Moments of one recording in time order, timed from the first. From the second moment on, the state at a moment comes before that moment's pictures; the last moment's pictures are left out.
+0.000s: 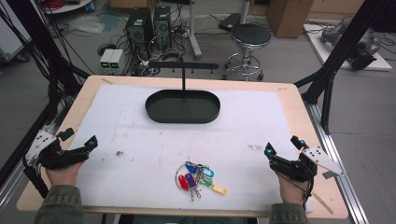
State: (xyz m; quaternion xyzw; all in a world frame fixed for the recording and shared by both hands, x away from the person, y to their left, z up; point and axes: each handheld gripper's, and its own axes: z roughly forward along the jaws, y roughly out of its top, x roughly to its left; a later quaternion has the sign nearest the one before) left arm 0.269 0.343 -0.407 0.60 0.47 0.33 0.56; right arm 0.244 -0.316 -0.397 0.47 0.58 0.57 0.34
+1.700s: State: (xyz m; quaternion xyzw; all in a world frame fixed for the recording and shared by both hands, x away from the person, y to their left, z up) left arm 0.275 0.337 -0.412 0.63 0.46 0.31 0.53; right arm 0.260 -0.258 -0.401 0.42 0.70 0.53 0.23
